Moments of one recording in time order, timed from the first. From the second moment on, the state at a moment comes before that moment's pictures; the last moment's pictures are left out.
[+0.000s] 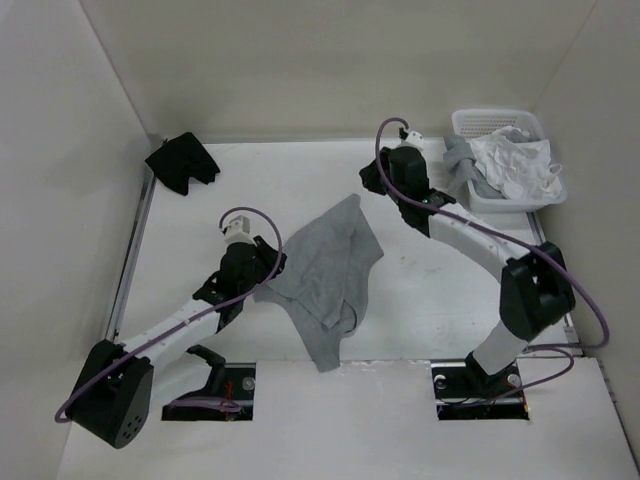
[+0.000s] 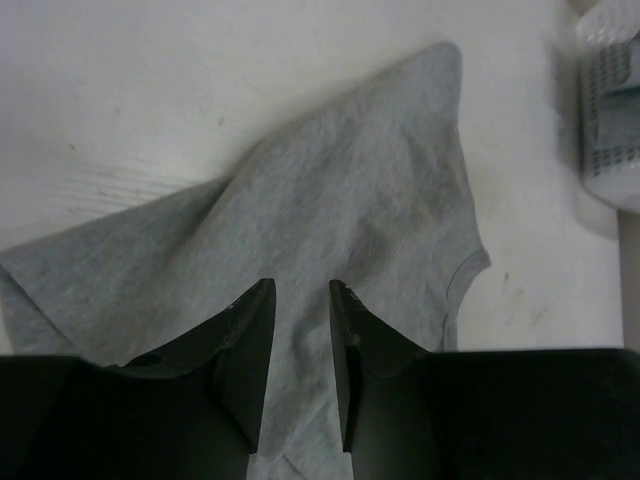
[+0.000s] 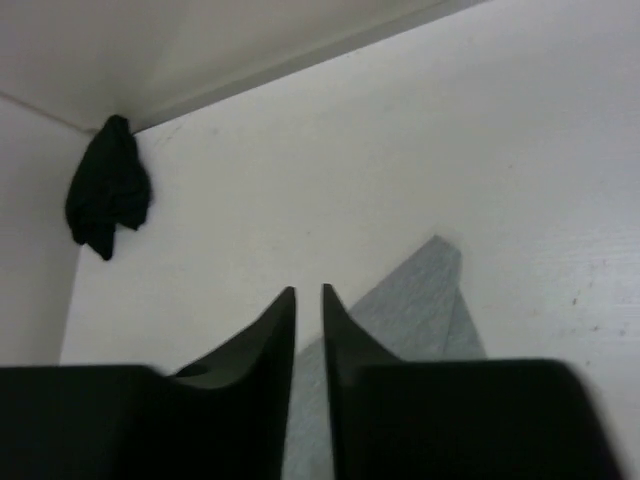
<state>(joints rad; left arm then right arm) -0.45 1.01 0.34 0.24 -0.13 -0.81 0.49 1.71 1.30 0.07 0.16 0.67</state>
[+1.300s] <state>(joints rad) -0.59 1.27 0.37 0.22 -0.19 -0.85 0.60 1.84 1.01 0.28 0.05 0.73</state>
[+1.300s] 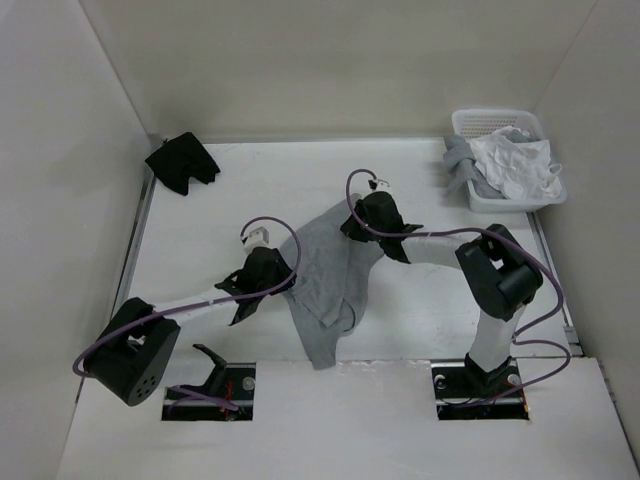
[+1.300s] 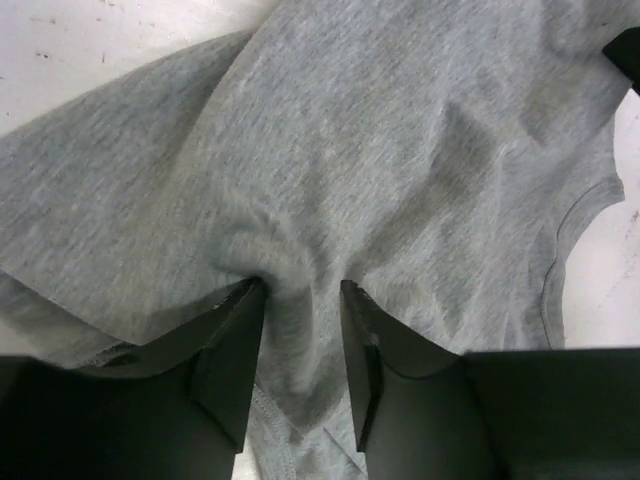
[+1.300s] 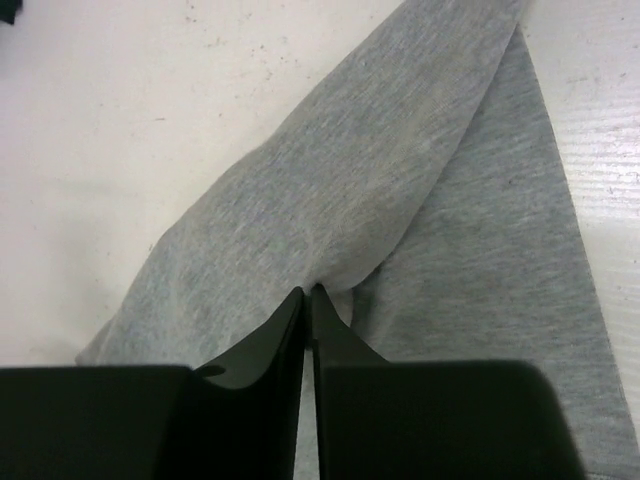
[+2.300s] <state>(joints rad) -0.41 0.60 0.78 0.08 -0.09 -0.89 1.01 0.81 1.18 -0.18 0.14 0.58</state>
